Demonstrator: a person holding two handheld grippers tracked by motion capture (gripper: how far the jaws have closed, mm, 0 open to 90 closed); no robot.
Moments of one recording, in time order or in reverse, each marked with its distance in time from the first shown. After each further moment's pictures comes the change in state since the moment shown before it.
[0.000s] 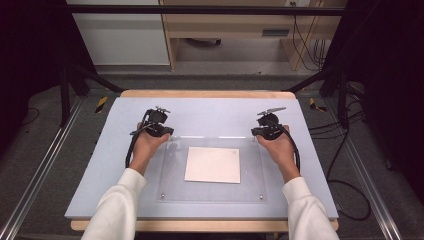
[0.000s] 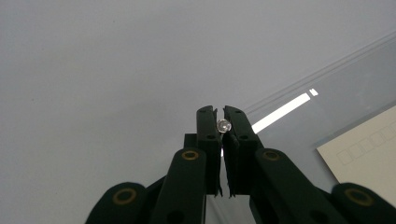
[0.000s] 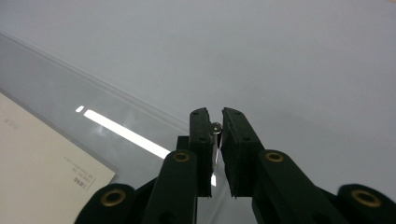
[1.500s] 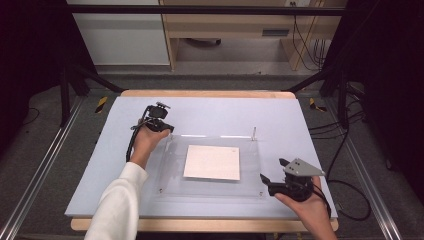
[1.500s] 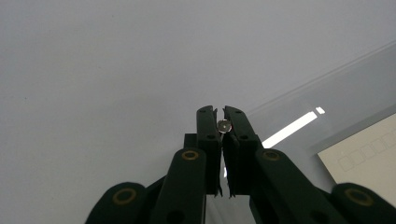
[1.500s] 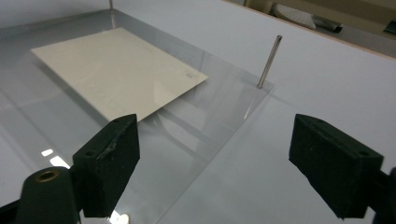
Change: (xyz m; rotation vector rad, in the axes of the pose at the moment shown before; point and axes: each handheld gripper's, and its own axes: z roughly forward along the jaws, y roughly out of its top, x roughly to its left) left arm 0.008 0.012 0.006 0.046 -0.026 -0.031; right arm 0.054 -0.138 -0.127 -0.305 0.037 -0.199
